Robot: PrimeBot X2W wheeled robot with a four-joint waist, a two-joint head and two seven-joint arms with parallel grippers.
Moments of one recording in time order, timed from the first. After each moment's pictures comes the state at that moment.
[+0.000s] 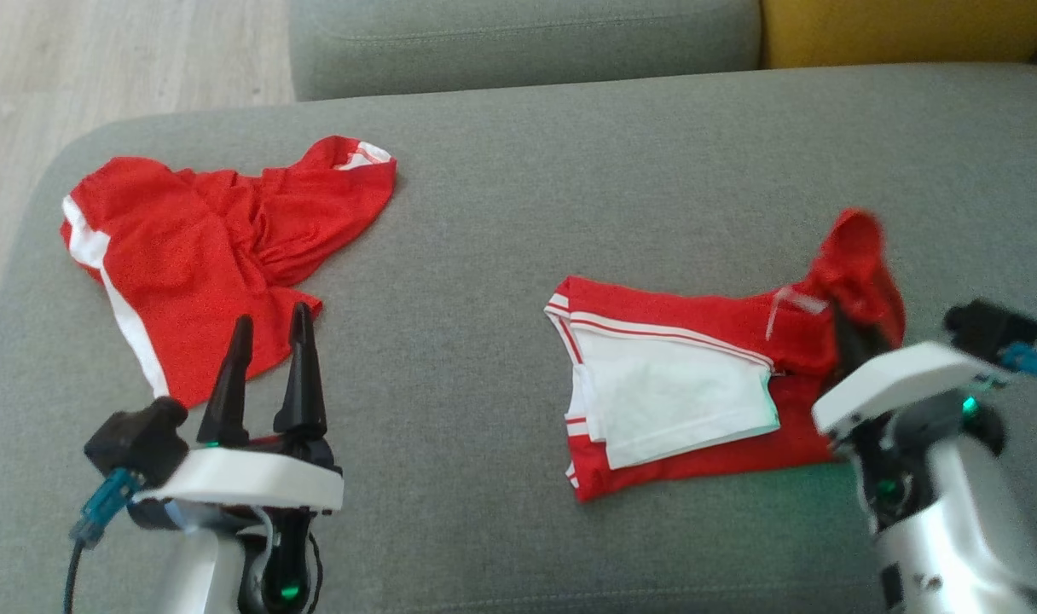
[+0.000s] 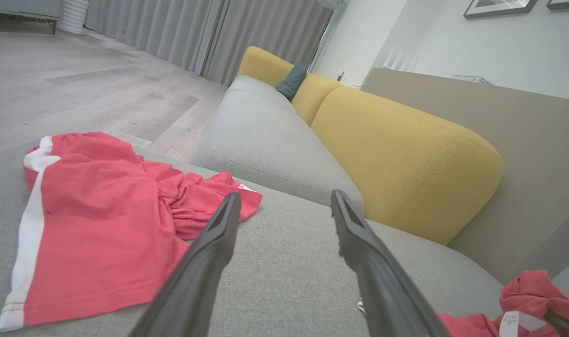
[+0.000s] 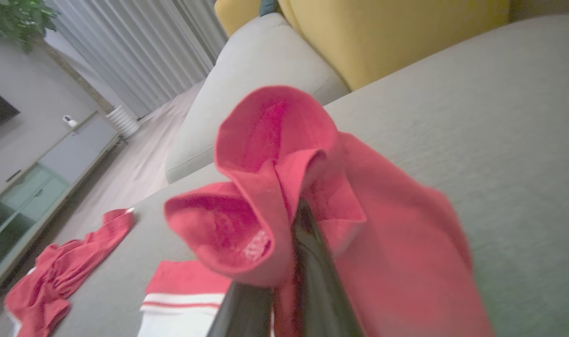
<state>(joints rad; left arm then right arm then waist) -0.08 0.05 -0.16 0.14 -0.49 -0.02 -0.26 -0.33 -0.05 -0.10 0.50 0.42 0.13 0.11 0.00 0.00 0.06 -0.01</state>
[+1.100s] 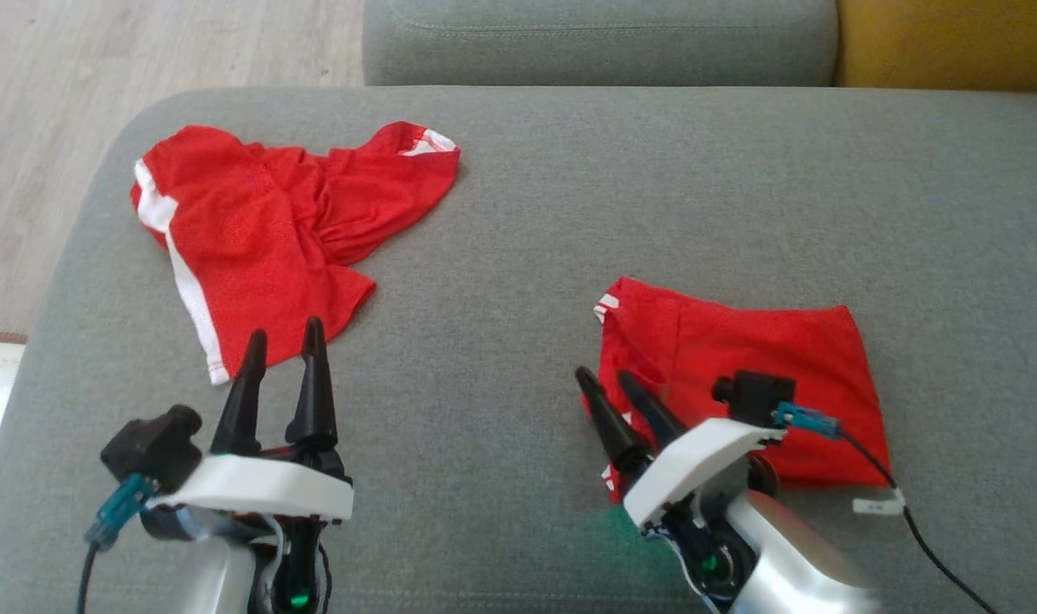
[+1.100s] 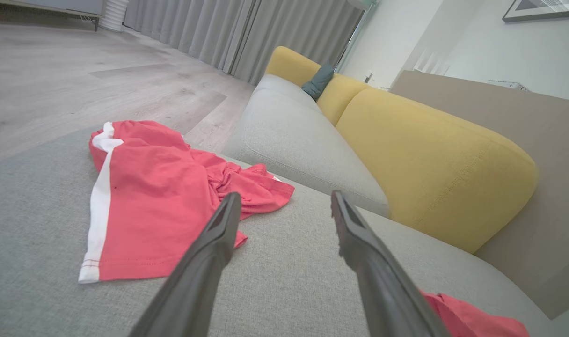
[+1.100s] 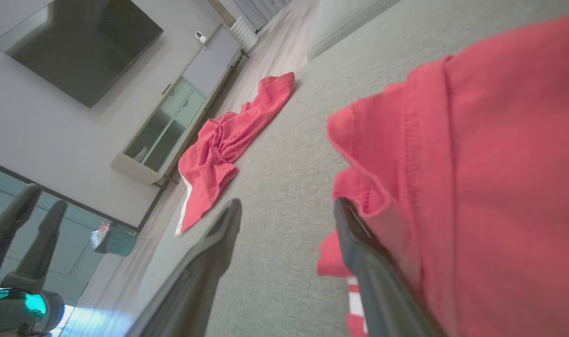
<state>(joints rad) -0.06 0.05 -0.18 0.17 -0.50 -0.01 -0.26 -0.37 -0.06 0.69 0.67 0.98 0.13 -0.13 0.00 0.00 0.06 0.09</state>
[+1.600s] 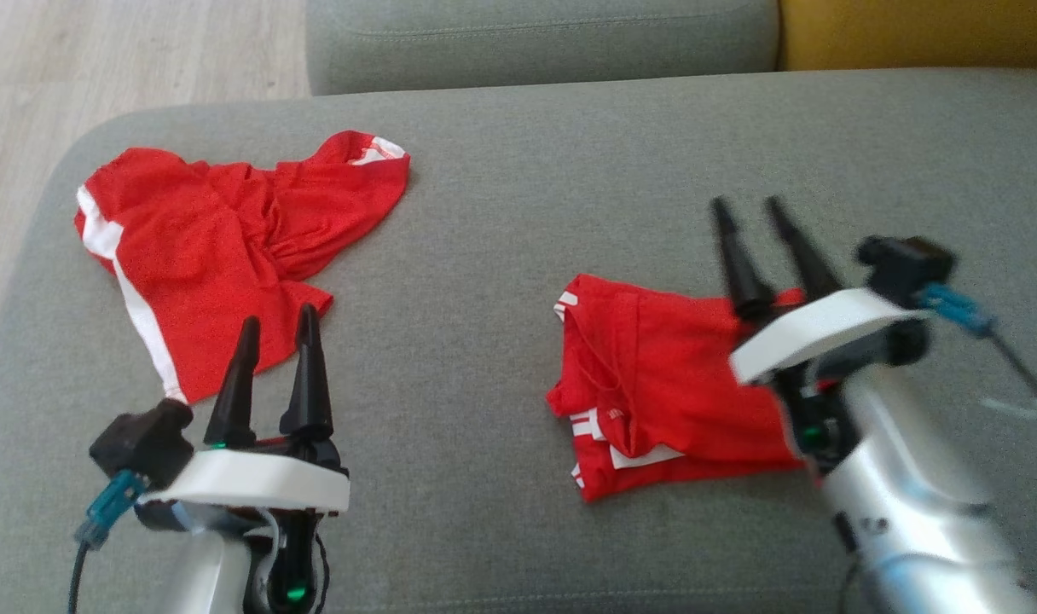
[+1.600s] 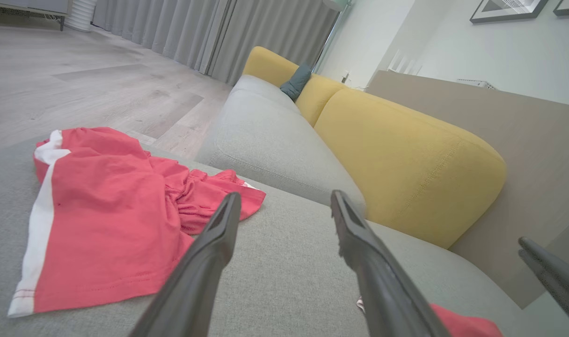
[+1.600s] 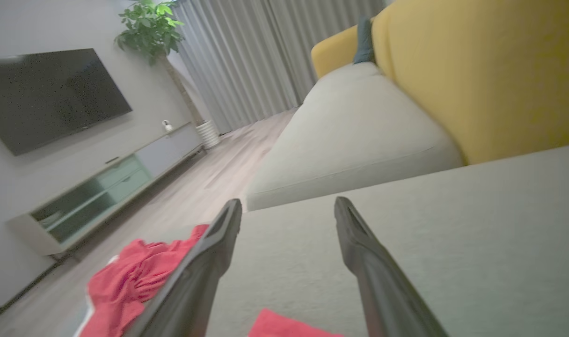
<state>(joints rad) -0.06 0.05 -0.18 0.13 -0.50 0.00 -0.26 -0.48 -0.09 0.33 0.59 0.60 0.13 -0.15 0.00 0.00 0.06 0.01</state>
